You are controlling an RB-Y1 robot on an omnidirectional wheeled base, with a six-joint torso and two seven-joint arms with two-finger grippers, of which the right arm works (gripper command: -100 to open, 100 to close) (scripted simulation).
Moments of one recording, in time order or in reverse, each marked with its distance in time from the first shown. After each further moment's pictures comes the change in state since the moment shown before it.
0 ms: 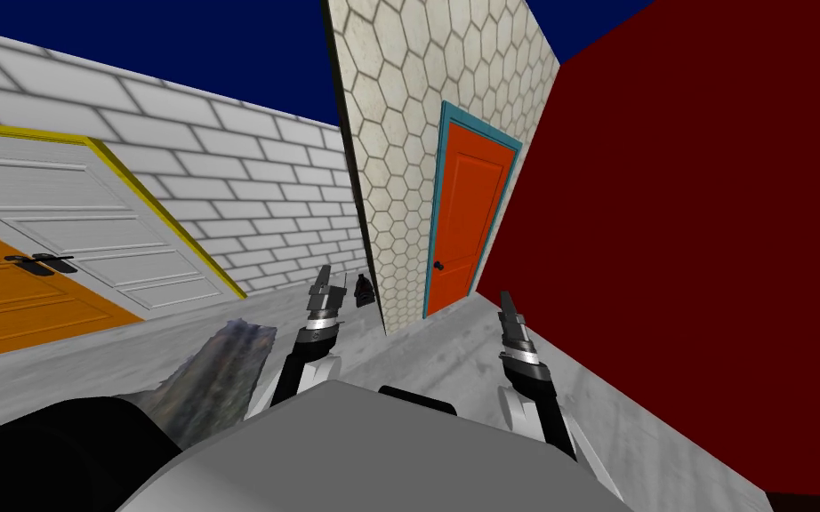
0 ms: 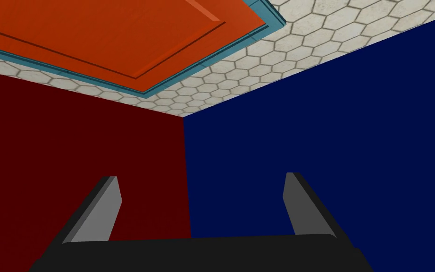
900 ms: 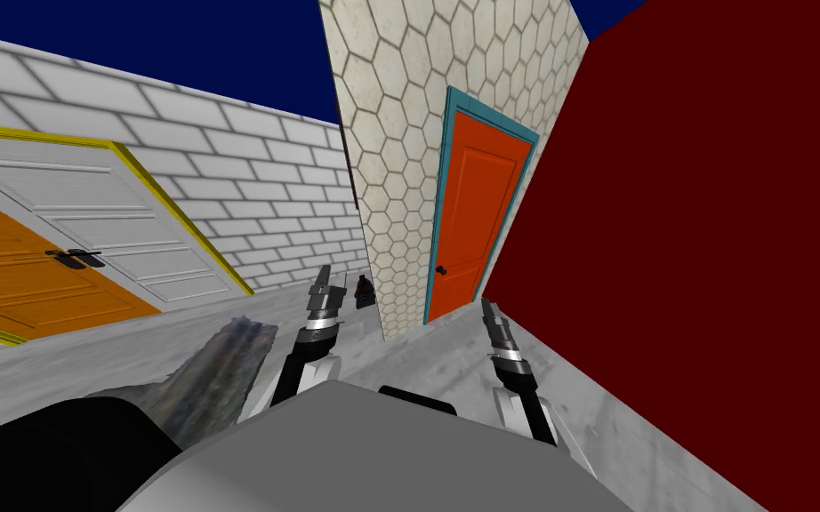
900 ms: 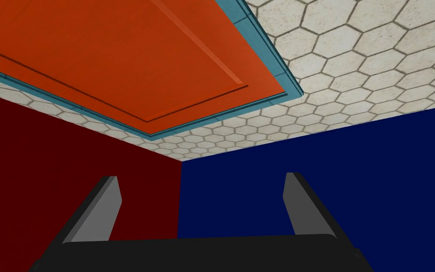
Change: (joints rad) arm -0.086 -0.036 0.007 0.239 0.062 -0.059 0.133
